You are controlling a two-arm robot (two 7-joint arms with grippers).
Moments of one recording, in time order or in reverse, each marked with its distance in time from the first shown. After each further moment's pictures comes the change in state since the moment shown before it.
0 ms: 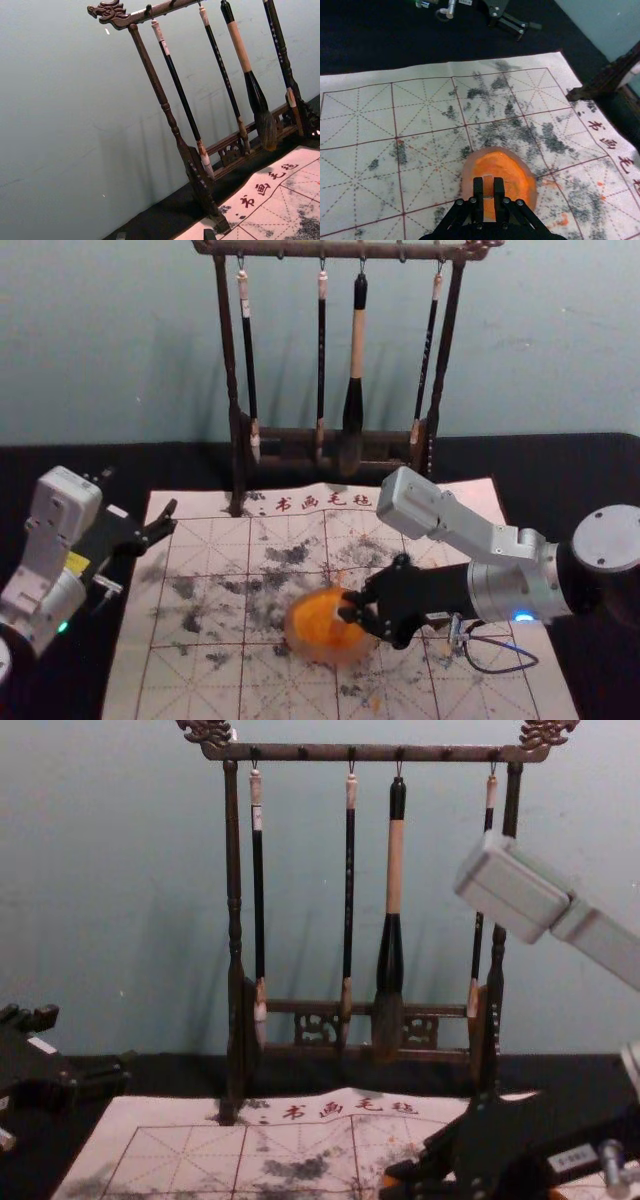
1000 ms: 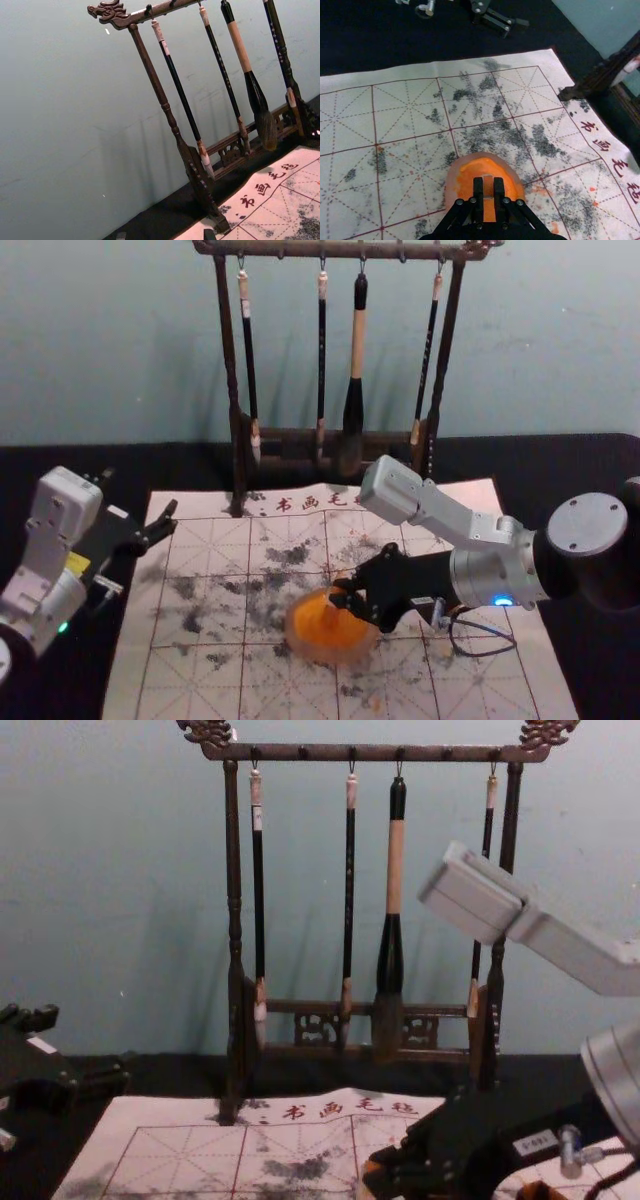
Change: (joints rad) left arm 0.000 0.000 0.000 0.000 0.000 0.000 0.000; right arm 0.057 -0.058 -0.030 0.090 -0.013 0.006 -0.015
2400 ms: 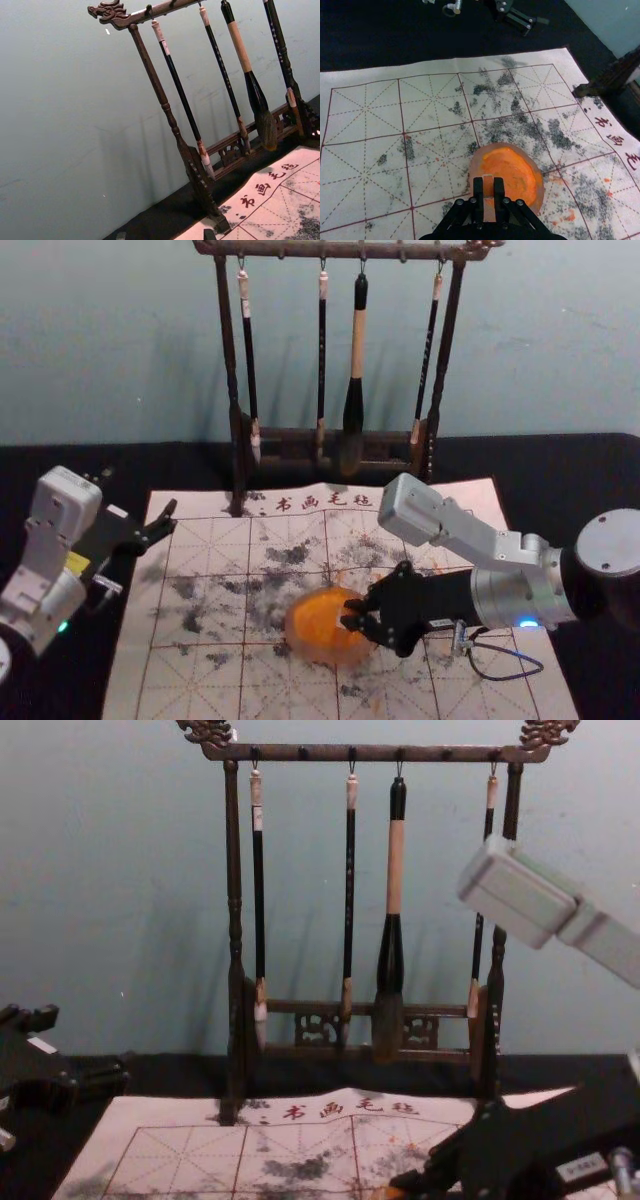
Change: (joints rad) left arm 0.000 0.000 0.000 0.000 0.000 0.000 0.000; right arm -0.059 0.081 0.017 -0.116 0.027 0.011 0.012
